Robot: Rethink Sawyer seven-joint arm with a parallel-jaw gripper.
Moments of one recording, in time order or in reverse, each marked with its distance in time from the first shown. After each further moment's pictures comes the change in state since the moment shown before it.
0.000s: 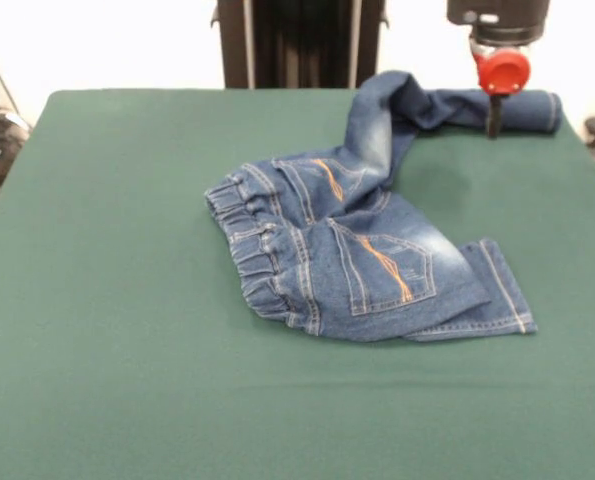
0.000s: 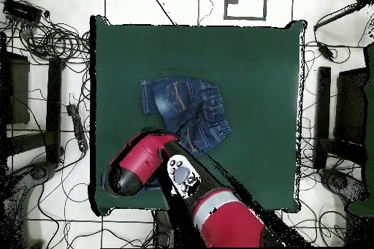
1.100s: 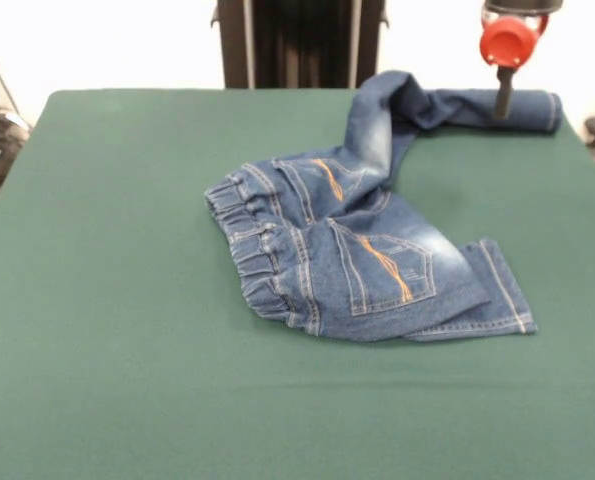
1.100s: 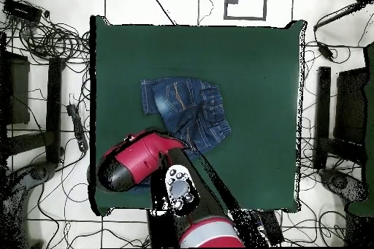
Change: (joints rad) arm 0.099 -0.090 -0.165 -0.039 0.253 -0.015 0.041
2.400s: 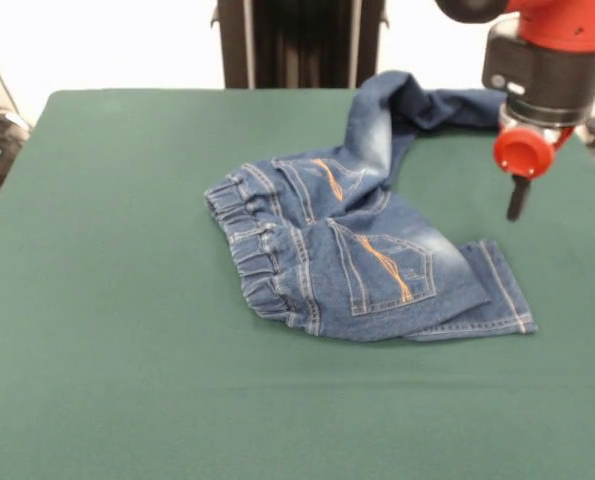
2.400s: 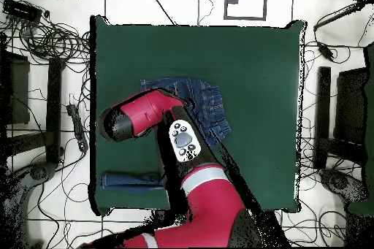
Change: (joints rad) arm 0.006 0.248 -0.002 -0.377 0.031 0.187 0.000
